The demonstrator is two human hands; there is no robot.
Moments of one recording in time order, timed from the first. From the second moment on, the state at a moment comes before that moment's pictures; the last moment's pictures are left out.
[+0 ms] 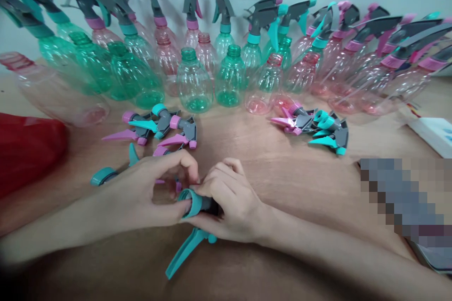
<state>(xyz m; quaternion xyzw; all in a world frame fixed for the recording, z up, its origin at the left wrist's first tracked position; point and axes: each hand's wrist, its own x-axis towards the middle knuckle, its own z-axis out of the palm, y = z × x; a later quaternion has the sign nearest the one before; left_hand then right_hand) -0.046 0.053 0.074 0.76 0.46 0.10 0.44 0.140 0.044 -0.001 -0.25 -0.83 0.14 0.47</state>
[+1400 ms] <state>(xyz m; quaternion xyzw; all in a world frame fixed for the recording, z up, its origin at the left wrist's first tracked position) -0.028 0.004 0.058 0.80 0.47 0.25 0.26 0.152 0.034 -0.005 -0.31 -0.80 0.12 0.50</state>
